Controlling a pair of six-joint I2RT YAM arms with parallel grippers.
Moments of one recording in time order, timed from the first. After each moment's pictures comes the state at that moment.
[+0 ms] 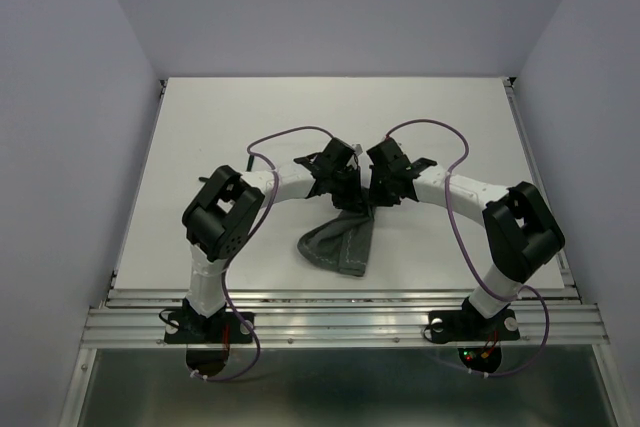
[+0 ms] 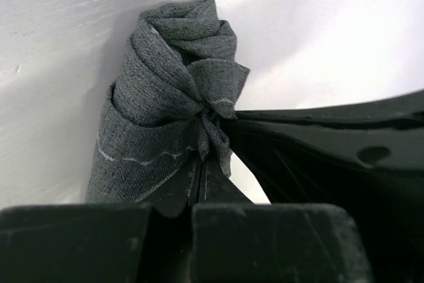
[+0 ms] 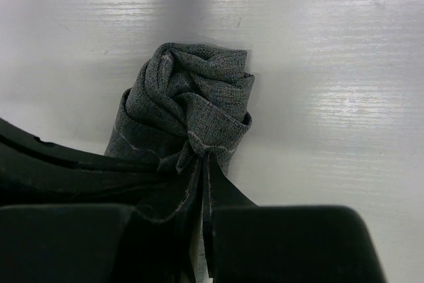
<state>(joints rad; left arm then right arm) -0.75 1.97 1.28 -0.24 0.34 -0.74 0.60 1.67 1.06 -0.44 0.13 0.66</state>
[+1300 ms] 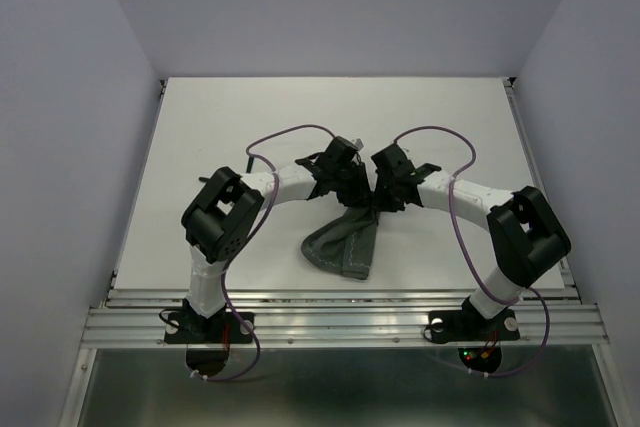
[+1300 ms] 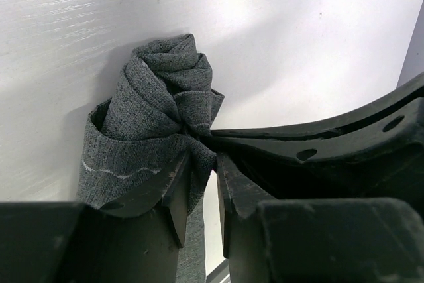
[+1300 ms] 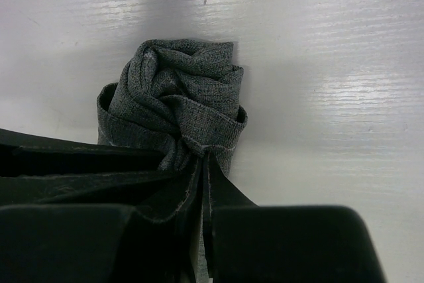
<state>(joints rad) -0.77 1.95 1.27 -0.15 0.31 -0.84 0.59 1.64 1.00 -0.42 0.09 0.73</state>
